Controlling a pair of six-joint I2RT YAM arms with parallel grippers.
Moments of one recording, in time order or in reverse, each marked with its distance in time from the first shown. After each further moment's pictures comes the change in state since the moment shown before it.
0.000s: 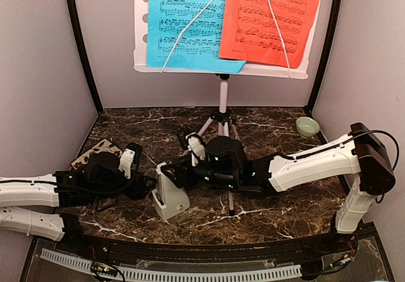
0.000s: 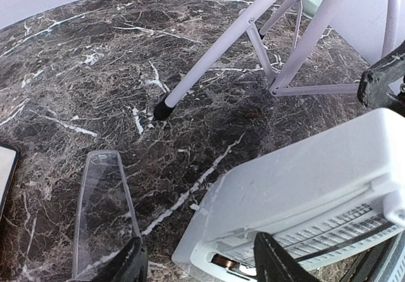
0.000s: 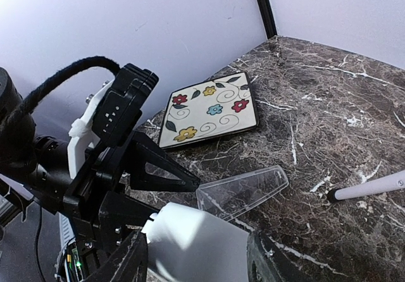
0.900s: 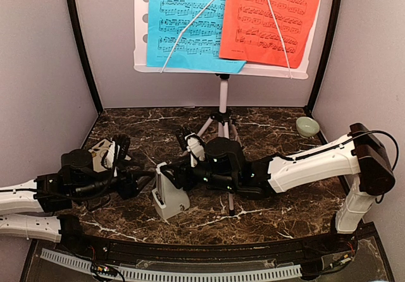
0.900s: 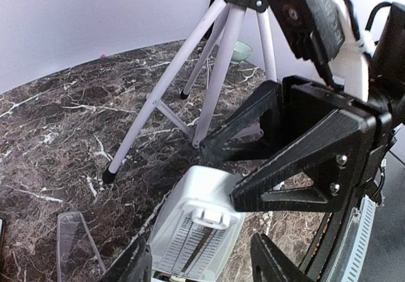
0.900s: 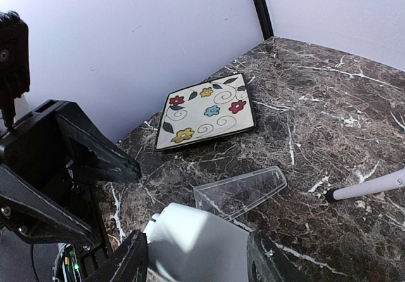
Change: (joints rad) left arm -0.082 -0.215 0.007 0.045 0.056 0.120; right arm 0.011 0.004 0.005 -0.002 0.030 0.000
